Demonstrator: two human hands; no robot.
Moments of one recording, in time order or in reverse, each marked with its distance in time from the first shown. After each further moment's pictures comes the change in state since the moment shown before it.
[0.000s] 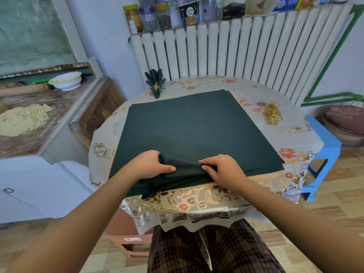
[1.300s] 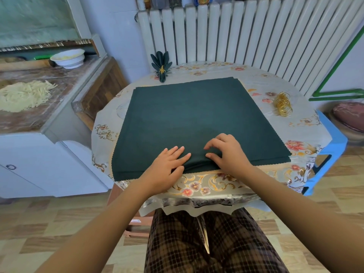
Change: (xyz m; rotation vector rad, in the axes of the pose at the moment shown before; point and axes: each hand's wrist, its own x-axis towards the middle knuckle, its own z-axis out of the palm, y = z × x) left_hand -0.017 -0.012 0.072 -0.004 0.103 0.474; right_hand 0.007 0.005 0.002 -0.030 0.085 -0.100
